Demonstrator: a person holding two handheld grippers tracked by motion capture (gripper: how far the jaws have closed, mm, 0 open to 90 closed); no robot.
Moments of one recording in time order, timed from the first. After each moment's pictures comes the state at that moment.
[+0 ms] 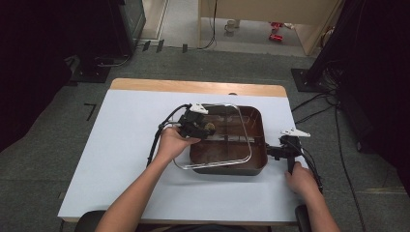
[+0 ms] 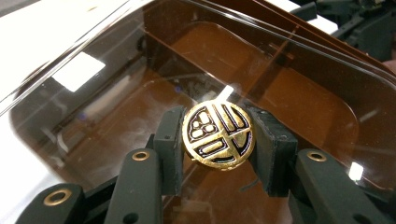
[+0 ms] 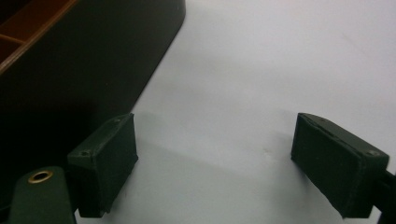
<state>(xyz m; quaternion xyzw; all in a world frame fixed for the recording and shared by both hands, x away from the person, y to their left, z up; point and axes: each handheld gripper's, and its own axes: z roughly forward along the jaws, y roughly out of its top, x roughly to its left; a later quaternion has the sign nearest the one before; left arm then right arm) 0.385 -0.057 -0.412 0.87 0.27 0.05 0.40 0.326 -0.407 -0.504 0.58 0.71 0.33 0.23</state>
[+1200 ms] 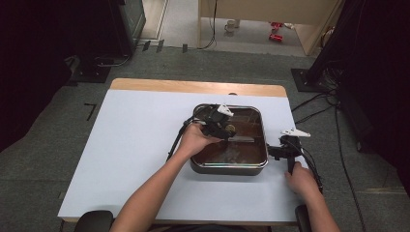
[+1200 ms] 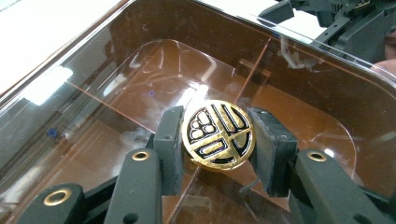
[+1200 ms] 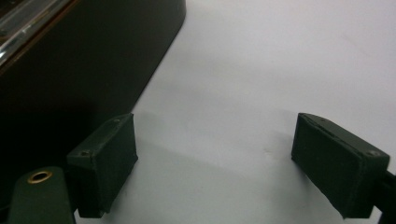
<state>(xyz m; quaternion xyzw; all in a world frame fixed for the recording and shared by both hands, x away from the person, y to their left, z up) 0.394 -0.121 -0.420 0.90 0.21 0.04 0.39 0.326 -0.408 -0.504 0.58 0.71 0.33 0.23</state>
